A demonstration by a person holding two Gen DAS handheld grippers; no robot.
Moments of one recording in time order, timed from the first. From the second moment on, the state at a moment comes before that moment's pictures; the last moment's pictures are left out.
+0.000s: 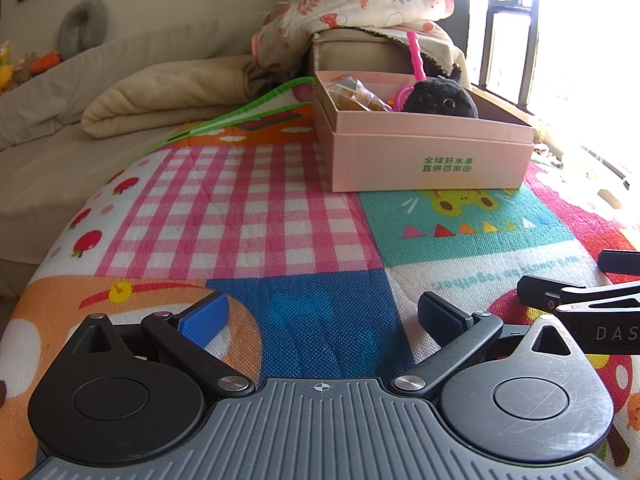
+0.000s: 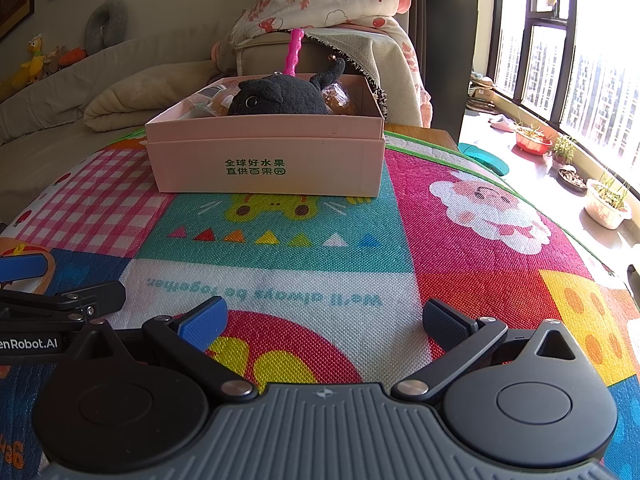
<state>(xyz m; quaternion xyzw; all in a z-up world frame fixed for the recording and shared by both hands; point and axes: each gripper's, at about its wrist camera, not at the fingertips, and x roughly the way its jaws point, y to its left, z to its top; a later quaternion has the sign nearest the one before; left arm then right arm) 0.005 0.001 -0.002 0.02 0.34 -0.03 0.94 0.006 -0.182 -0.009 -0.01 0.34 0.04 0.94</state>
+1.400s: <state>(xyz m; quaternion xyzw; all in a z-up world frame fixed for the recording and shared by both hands) 0.007 0.002 -0.002 0.01 0.34 -0.03 0.94 0.006 -0.182 -0.009 -0.01 0.34 0.04 0.94</state>
